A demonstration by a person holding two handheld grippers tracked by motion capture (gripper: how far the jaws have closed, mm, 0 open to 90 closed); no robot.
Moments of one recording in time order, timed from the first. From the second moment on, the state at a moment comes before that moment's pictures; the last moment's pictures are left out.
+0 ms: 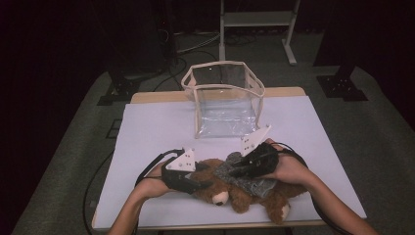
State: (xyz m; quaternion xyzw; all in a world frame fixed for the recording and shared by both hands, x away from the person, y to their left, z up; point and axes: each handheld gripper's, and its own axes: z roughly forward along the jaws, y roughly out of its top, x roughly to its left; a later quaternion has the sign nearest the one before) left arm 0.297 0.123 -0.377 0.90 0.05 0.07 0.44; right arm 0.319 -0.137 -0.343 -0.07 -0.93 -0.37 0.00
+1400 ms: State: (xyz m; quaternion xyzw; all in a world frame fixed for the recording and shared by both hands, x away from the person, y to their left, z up) left arm 0.299 0.125 -0.382 0.89 0.06 0.05 0.44; right arm 0.333 -0.176 -0.335 -0.12 -0.92 -0.37 -0.03
